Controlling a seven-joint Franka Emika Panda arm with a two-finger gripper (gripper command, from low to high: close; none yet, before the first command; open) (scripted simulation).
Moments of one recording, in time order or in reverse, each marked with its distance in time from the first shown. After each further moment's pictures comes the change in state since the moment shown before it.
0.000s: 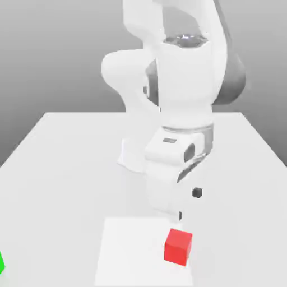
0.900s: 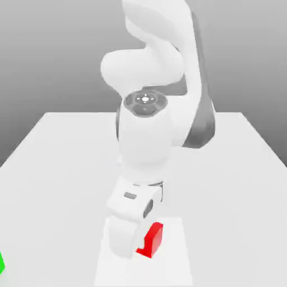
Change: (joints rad) arm -0.210 0.166 -0.084 0.157 0.062 -0.090 -0.283
